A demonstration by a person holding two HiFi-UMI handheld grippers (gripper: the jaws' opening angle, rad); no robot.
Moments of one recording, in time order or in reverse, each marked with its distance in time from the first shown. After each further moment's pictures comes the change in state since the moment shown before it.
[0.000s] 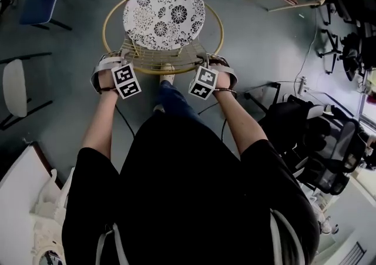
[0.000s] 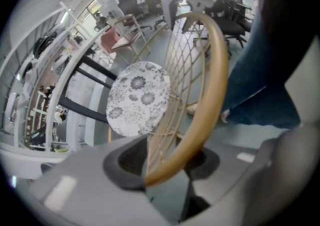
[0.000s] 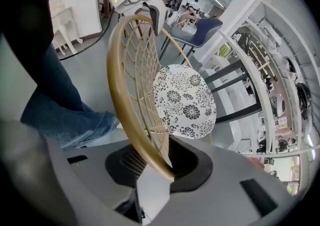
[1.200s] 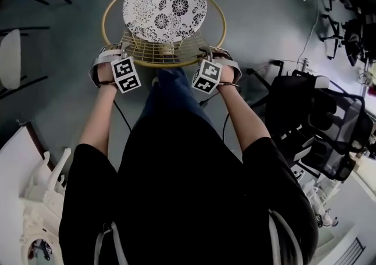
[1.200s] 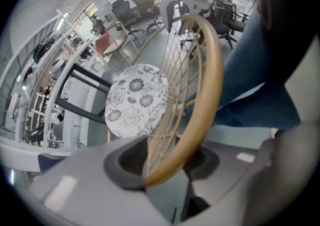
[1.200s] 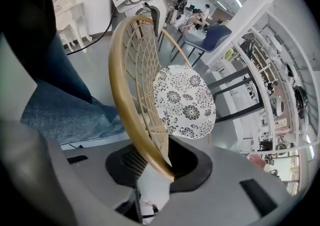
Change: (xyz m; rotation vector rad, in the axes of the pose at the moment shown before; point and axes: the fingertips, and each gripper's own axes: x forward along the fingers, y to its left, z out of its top) left arm -0.050 -0.169 -0.009 0.014 -0.024 -0.019; right arm -0.052 0.162 -0.023 -0.014 -0.012 0.000
